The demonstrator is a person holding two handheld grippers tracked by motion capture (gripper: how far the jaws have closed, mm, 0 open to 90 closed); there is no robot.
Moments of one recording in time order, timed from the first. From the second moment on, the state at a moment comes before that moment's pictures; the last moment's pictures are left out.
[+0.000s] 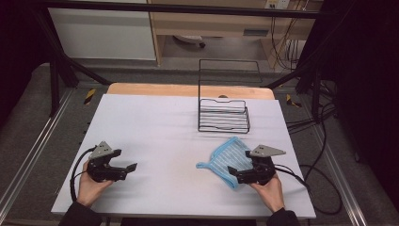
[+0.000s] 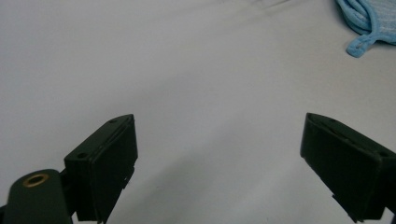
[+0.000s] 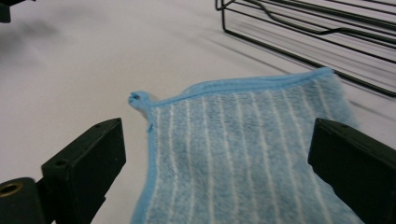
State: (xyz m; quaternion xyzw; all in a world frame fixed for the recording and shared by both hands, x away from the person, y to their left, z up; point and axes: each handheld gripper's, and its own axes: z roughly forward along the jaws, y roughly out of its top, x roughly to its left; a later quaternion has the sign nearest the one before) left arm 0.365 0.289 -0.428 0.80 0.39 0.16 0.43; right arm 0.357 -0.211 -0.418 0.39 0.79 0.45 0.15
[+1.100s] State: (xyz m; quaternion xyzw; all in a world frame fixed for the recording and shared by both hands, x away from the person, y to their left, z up) left arm 0.364 0.289 -0.428 0.80 0.39 0.17 0.42; right arm 0.372 -0.142 -0.448 0.33 0.87 0.33 0.18
